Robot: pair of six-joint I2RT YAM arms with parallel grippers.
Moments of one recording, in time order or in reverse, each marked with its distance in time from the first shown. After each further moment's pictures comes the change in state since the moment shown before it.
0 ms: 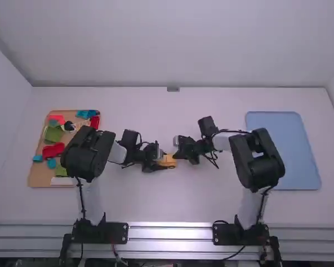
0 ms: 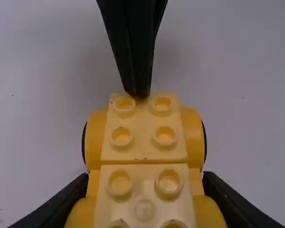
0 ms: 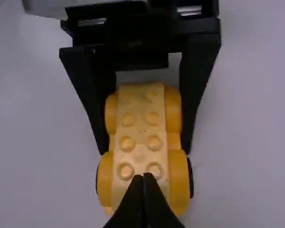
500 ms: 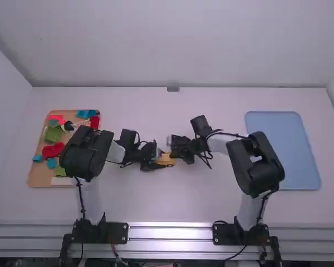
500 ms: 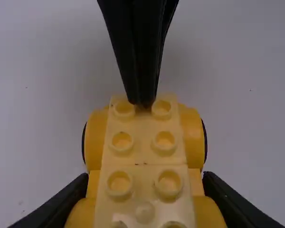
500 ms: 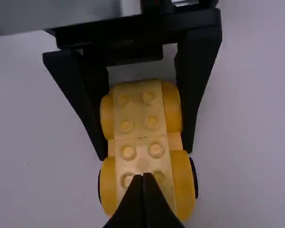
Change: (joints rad) left arm 0.021 0.000 0.000 0.001 -0.003 0.010; right arm 0.080 -0.046 0.009 0.019 0.179 0.150
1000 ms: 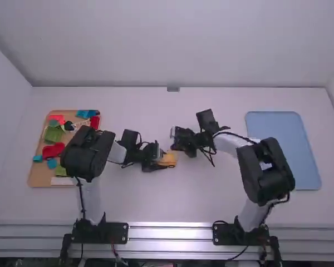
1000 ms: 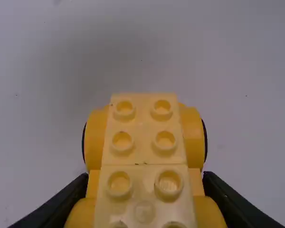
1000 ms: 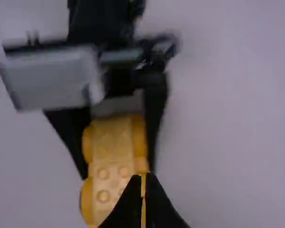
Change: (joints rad) left arm -0.021 0.000 0.000 0.011 -0.005 -0.006; right arm -0.088 -0.166 0.002 0.023 -0.070 0.061
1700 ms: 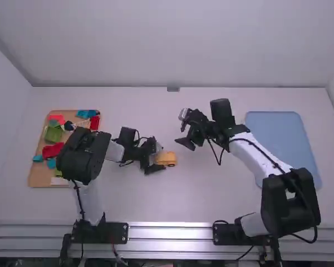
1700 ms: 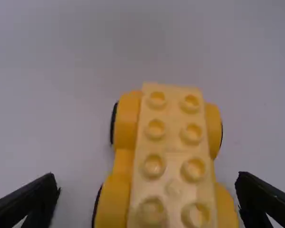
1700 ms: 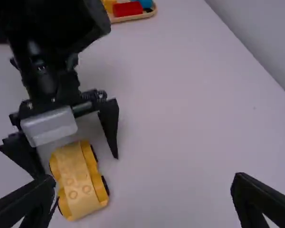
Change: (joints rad) left arm 0.040 -0.059 0.013 -0.095 -0.061 -0.130; right arm -0.013 -0.222 0.000 -0.002 0.172 0.222
